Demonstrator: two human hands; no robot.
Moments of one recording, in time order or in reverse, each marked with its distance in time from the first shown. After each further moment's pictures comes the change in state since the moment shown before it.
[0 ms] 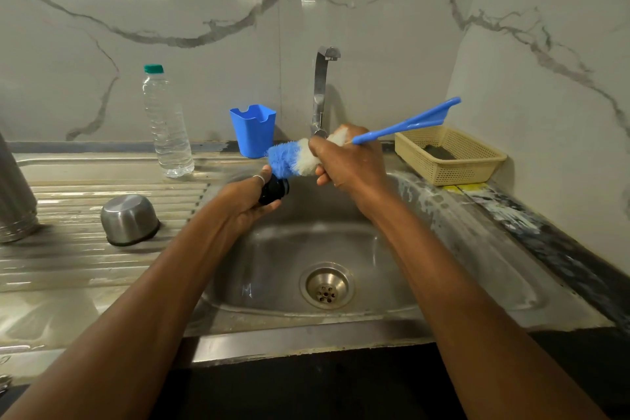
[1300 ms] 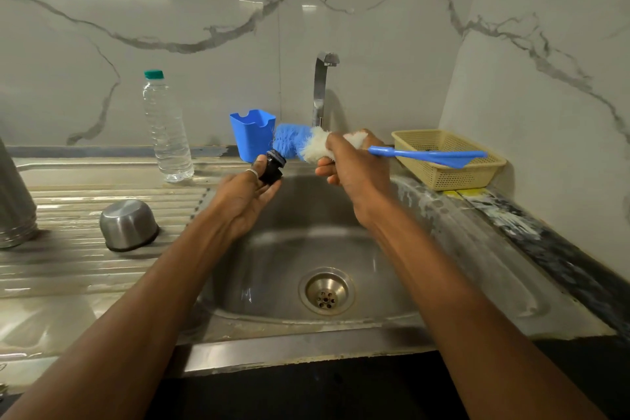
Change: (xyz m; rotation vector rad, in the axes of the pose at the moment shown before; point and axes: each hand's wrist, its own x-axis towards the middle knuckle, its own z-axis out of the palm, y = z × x) left_hand 0.001 0.005 -0.003 -0.397 -0.161 0.130; right_hand -0.006 0.002 -0.005 0.413 0.082 0.112
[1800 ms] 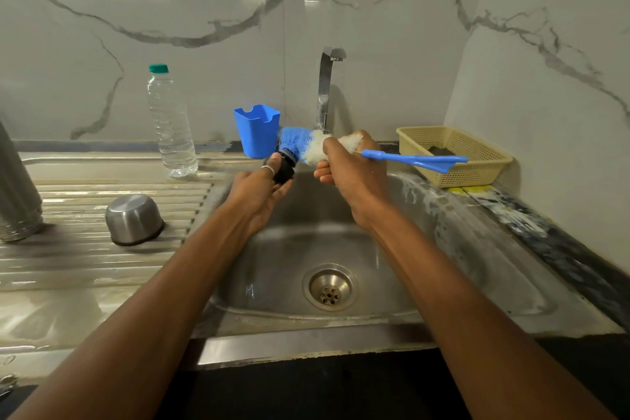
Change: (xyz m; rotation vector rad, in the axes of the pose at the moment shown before) left_hand -0.003 -0.008 0.008 0.087 0.063 0.005; right_hand -0.008 0.006 0.009 -0.087 0.005 -0.025
